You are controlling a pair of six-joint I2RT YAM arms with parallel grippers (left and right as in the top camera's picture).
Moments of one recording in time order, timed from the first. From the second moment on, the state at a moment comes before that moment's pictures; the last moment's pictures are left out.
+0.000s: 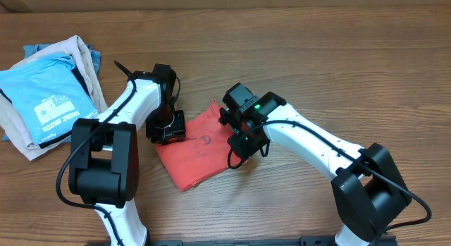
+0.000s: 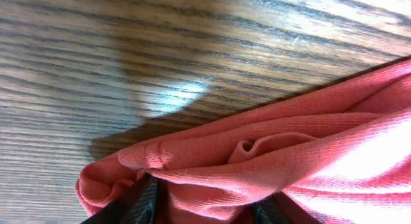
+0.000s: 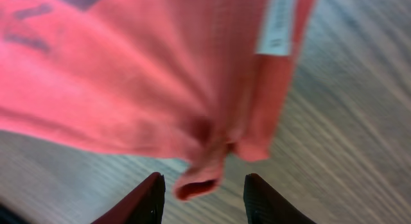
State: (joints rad) left arm -0.16 1.99 1.31 -1.06 0.10 -0.32; right arm 0.69 1.84 1.32 -0.97 -0.17 -0.01
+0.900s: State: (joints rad) left arm -0.16 1.99 1.31 -1.06 0.10 -0.32; right arm 0.68 1.84 1.20 -0.86 0.05 0.05
